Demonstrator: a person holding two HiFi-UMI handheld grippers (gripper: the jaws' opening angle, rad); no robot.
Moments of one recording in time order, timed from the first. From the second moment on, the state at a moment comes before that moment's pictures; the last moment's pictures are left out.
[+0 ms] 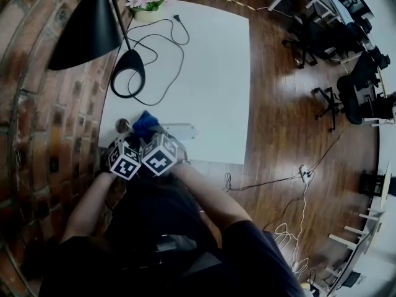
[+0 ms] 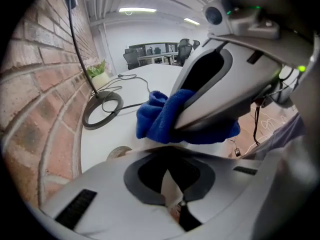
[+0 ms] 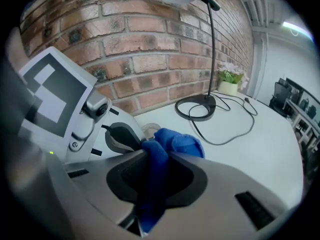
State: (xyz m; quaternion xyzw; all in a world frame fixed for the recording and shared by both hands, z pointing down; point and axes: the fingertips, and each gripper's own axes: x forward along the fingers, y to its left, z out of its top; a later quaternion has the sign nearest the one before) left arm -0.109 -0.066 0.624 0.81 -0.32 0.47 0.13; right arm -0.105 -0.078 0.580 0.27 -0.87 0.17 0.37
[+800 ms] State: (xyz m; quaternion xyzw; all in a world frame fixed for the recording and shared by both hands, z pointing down) left arm -0.106 -0.076 0.593 0.82 -0.35 0.45 0.10; right arm -0.093 -0.076 0.577 0.28 -0.88 0.18 0.34
